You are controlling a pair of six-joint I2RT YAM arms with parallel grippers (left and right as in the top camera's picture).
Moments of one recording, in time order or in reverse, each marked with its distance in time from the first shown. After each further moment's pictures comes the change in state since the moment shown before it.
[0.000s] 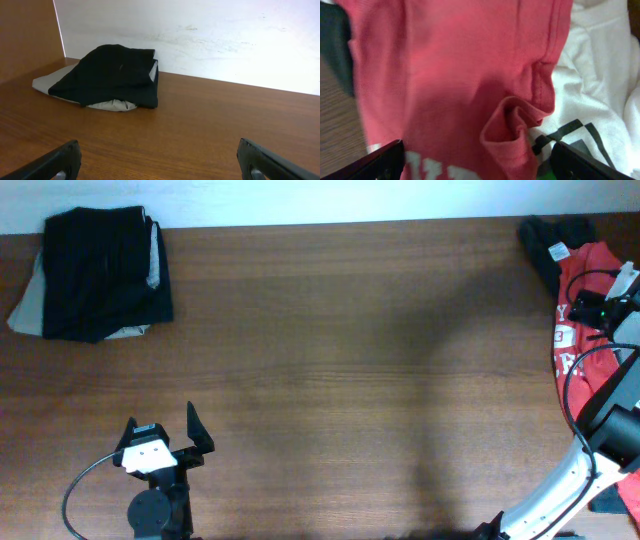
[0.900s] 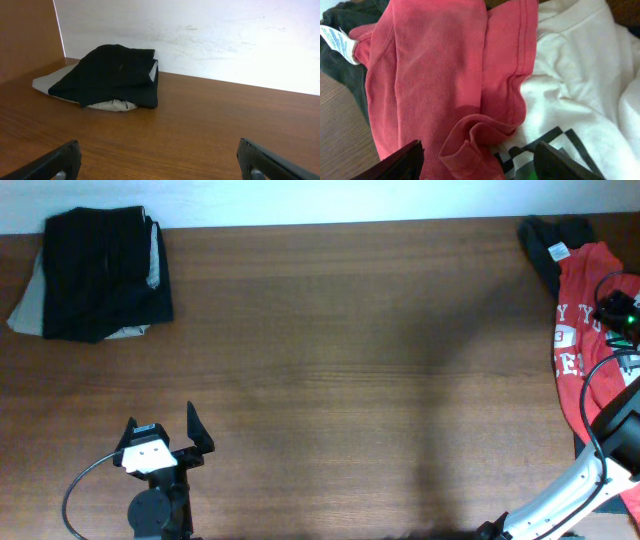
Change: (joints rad) left arm 0.000 0.000 0.000 0.000 0.000 0.000; right arm -0.101 0.004 0.000 0.066 -0.244 0.181
